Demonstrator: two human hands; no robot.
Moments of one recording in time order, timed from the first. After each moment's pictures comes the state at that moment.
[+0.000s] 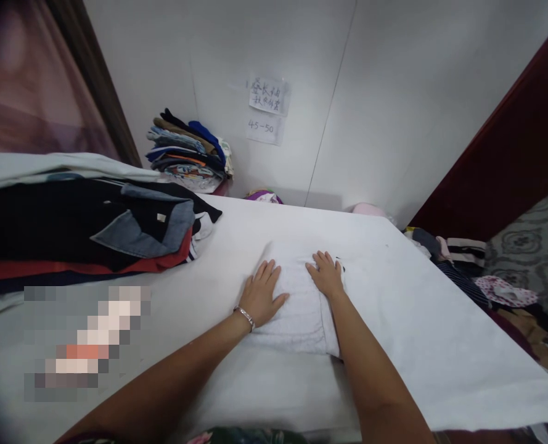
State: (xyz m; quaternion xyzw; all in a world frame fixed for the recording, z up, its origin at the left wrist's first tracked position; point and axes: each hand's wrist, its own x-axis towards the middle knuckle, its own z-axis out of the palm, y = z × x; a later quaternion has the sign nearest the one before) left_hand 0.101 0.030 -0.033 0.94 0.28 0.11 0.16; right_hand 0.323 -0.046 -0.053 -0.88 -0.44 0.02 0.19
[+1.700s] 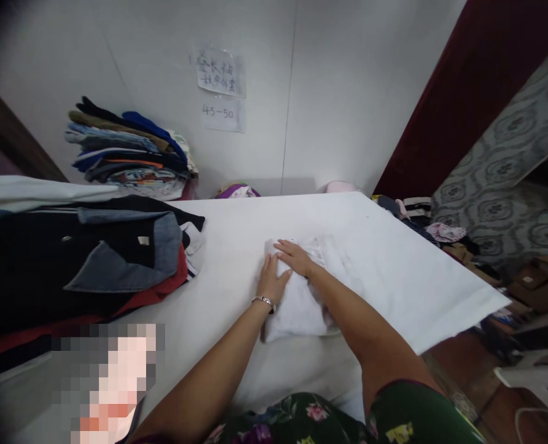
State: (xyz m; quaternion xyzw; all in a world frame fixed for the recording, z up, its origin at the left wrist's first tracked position) left_hand 0.111 0.076 -0.048 0.85 0.31 0.13 0.40; right_hand 0.262 0.027 -0.051 -0.76 -0.55 0.13 0.32
